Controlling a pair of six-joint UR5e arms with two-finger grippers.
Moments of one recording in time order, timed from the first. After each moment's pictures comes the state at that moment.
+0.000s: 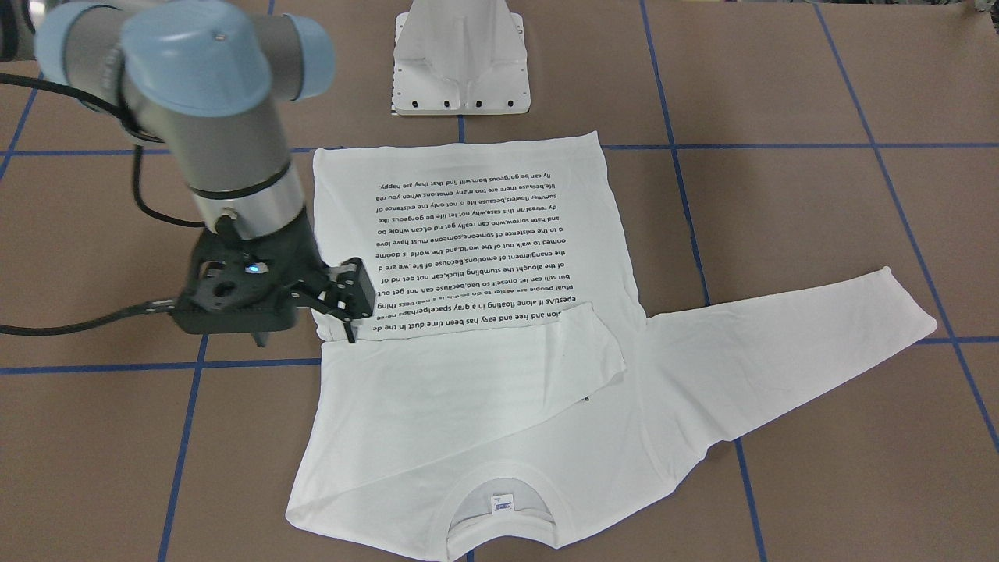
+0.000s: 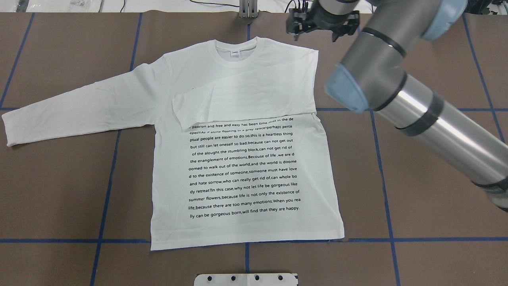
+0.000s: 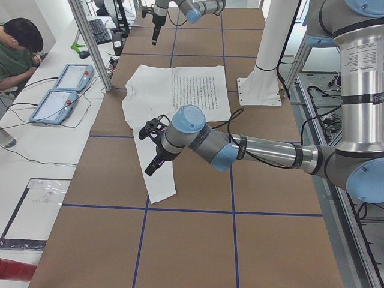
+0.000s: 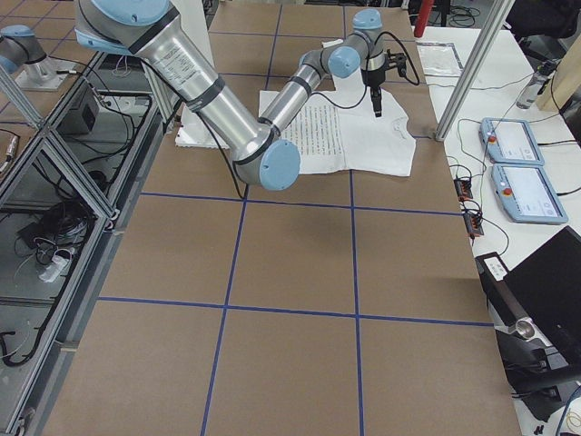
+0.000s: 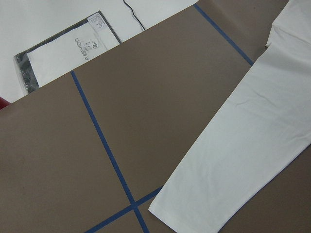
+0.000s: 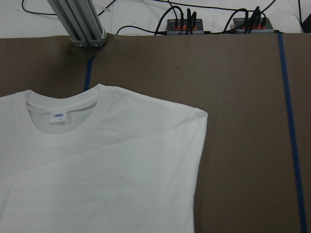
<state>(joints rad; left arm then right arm) -1.55 -1.43 -1.80 -2.11 -2.33 0.05 0.94 -0.85 1.70 -1.64 1.96 0.88</state>
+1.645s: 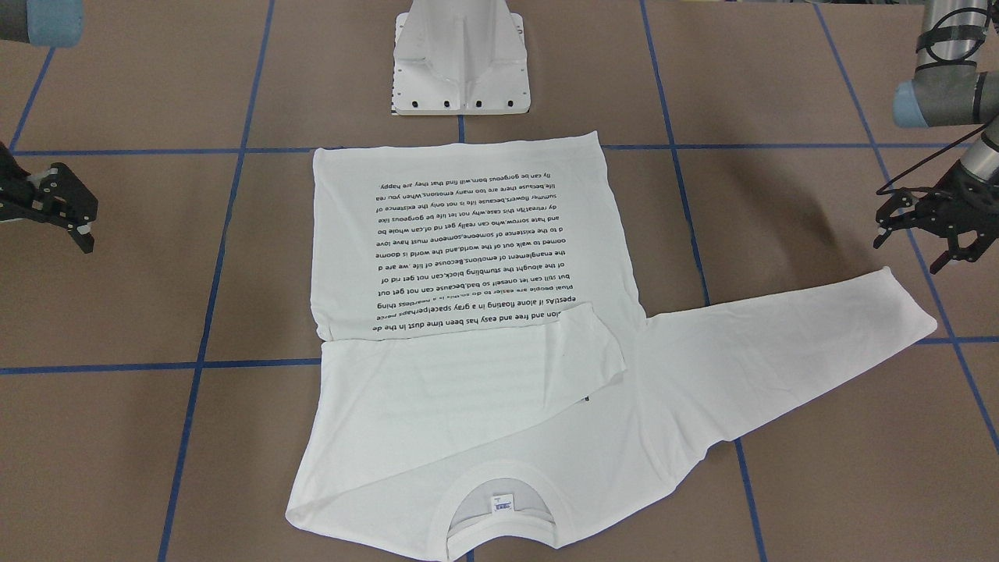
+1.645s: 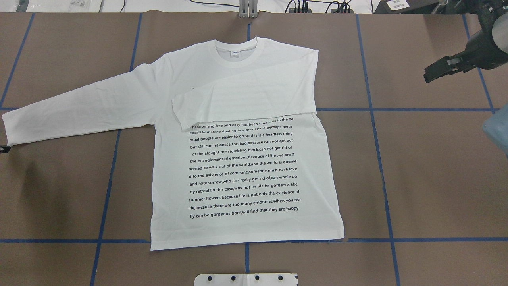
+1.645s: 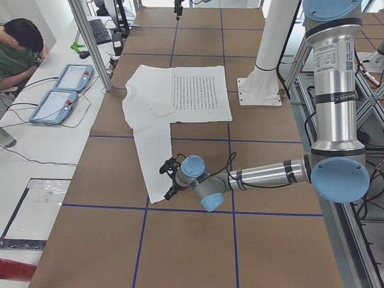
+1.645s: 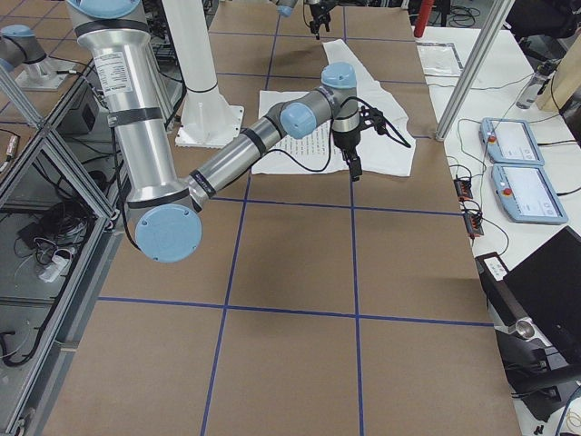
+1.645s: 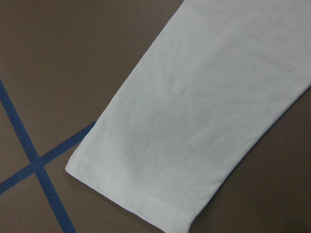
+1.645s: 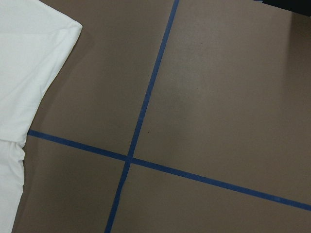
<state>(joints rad) -1.09 -1.44 -1.37 -2.72 -2.13 -0.22 1.12 -1.35 2.02 -1.63 2.08 0.46</state>
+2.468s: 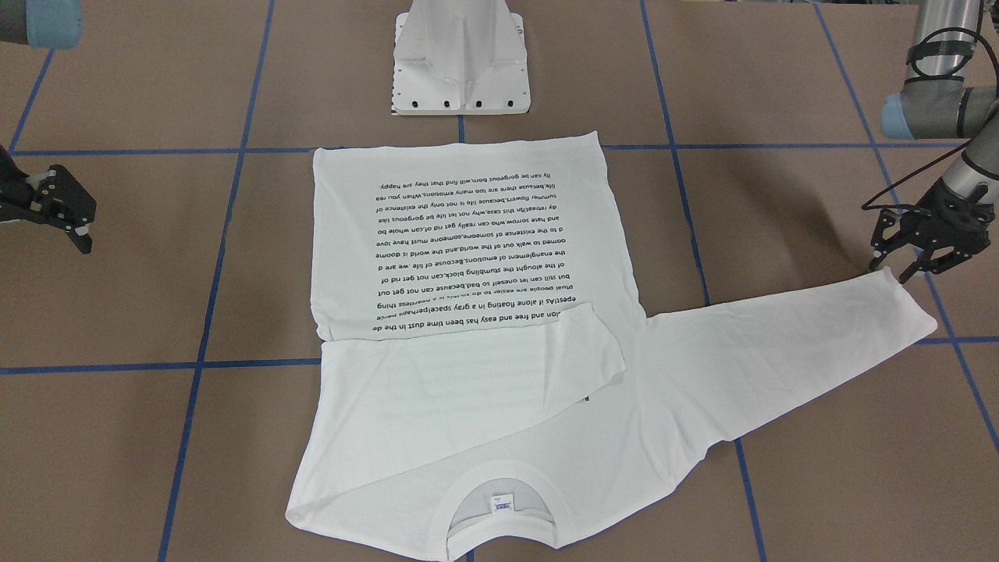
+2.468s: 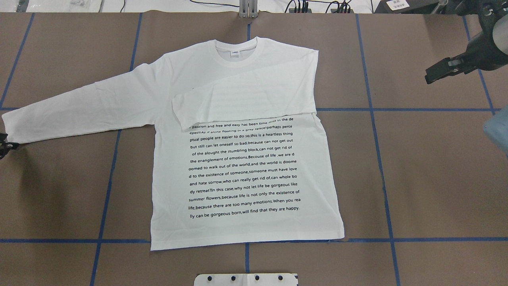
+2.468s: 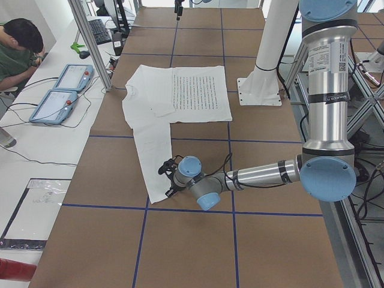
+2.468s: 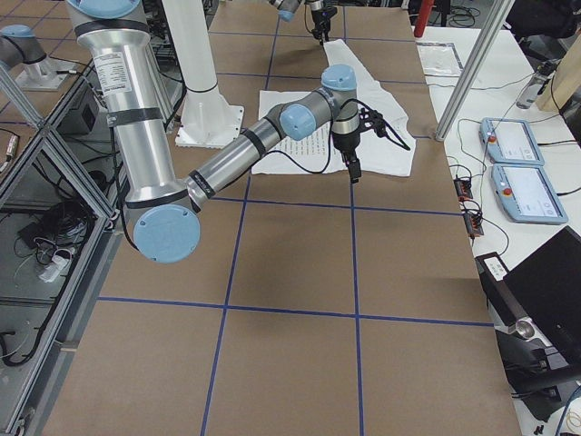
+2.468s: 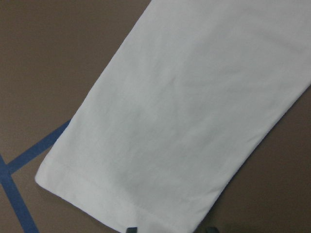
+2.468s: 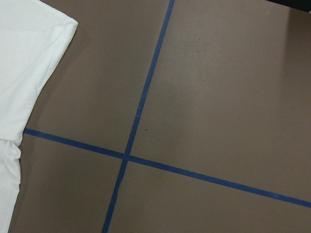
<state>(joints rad) -1.06 -1.49 -1.31 -2.72 -2.10 -0.22 1.12 -1.35 2.02 -1.63 2.08 0.46</state>
